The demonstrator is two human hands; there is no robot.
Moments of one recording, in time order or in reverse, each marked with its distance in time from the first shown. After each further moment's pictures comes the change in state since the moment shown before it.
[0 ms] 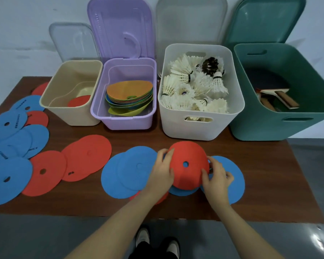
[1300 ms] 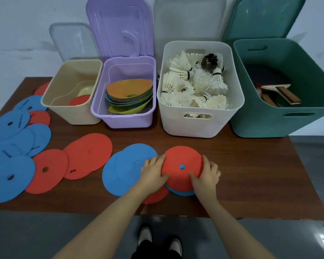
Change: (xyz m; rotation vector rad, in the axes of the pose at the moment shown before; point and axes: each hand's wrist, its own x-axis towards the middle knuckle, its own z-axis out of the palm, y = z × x) left_hand -0.002 -0.026 -0.013 0.349 -0.295 -0.186; right_hand -0.005 -0.012 0.022 -0.084 -0.204 0.217
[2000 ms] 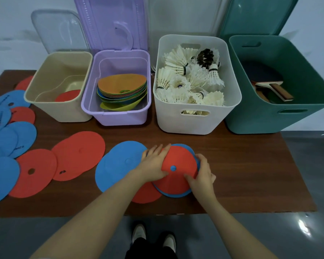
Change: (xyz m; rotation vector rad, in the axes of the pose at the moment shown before) left_hand 0.031 0.000 -0.009 0.175 -0.125 0.192; right_hand -0.011 0.002 -0.007 0.198 -0.047 -0.119
